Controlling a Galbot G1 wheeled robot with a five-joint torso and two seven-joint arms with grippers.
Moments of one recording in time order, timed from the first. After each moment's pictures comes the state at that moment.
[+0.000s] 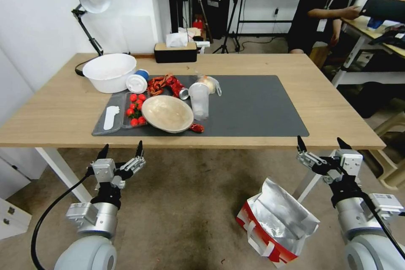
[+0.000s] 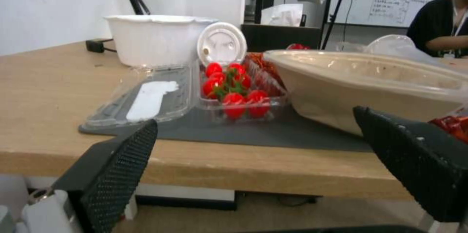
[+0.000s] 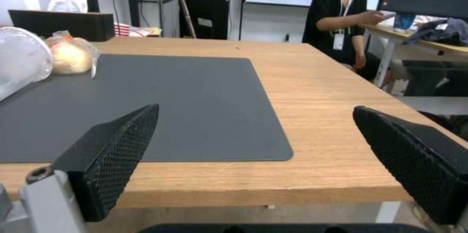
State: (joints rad) left arm 1.69 -1.50 -0.62 -2.25 -0.24 0.04 0.01; right arm -1.68 1.48 0.79 2.39 0.17 -0.25 -0.06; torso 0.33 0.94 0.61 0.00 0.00
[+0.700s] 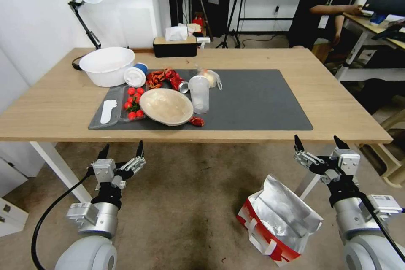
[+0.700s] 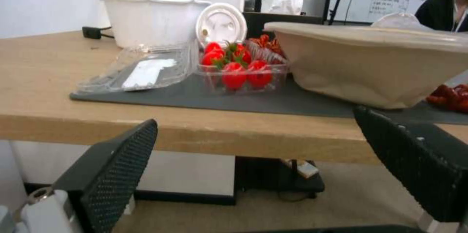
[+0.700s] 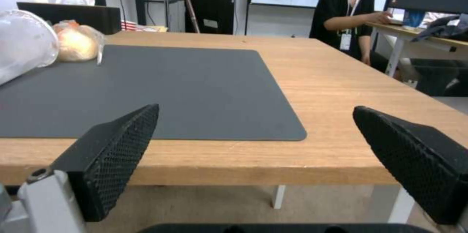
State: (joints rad) left arm 1.69 -1.50 -0.62 -2.25 -0.24 0.03 0.01; right arm -1.68 1.48 0.79 2.39 0.17 -0.23 -0.07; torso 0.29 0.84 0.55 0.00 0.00
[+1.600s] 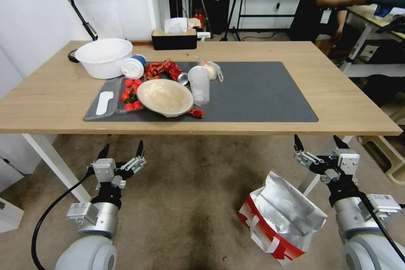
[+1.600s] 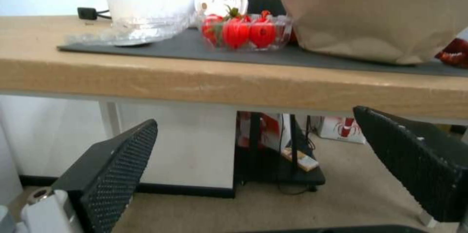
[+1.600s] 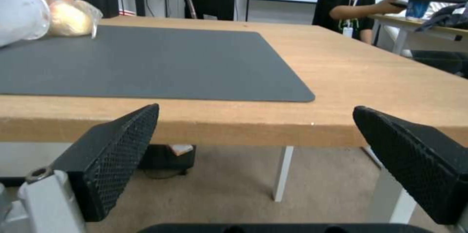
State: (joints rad) left arm 1.69 -1.50 -0.62 -2.25 -0.24 0.03 0.01; right arm -1.68 1.48 0.79 2.39 0.17 -0.23 -0.07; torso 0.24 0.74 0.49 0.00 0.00
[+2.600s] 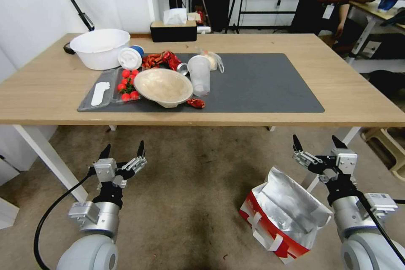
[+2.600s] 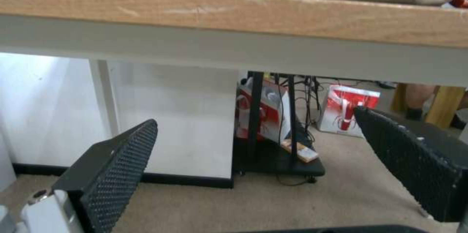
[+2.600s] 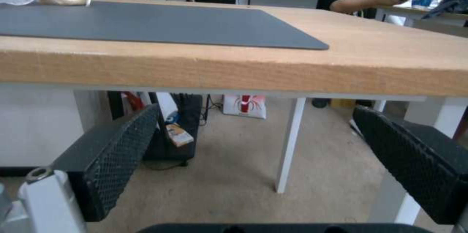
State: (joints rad) left arm 1.68 -1.50 -0.62 -2.23 -0.25 0.03 0.01; right arm -1.67 1.48 0.79 2.38 0.16 -0.23 -0.08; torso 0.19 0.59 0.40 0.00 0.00
